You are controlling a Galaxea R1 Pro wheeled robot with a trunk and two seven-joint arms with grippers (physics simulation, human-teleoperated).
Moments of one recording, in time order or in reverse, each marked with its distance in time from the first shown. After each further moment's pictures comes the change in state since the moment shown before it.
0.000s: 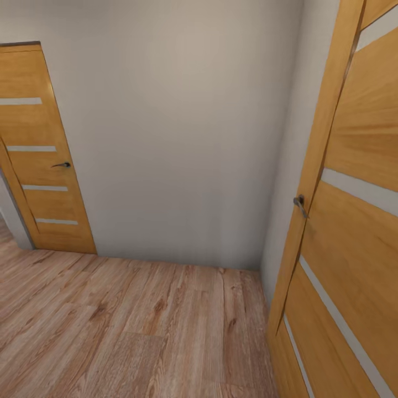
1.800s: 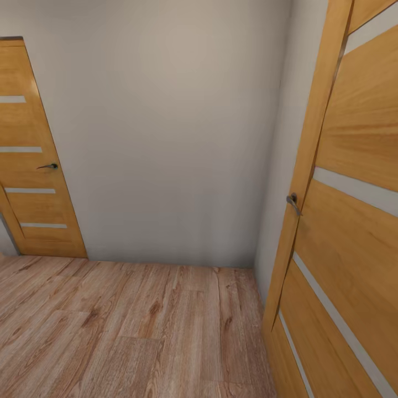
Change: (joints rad) left arm 0.000 -0.001 -0.012 -0.009 -0.012 0.000 -0.001; right arm -0.023 0.000 -0.002 0.001 0.010 0.017 0.046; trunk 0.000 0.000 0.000
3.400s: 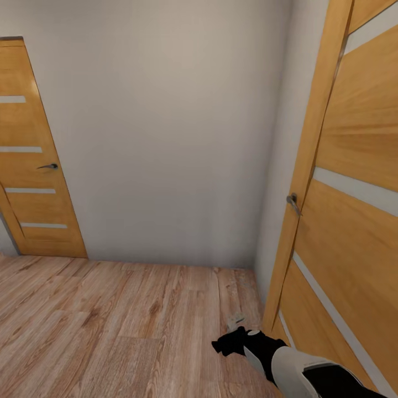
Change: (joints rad) left arm 0.000 0.001 0.001 -0.006 -0.001 -0.001 0.000; right arm -0.603 0.236 0.009 0.000 0.140 0.107 0.013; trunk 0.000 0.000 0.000
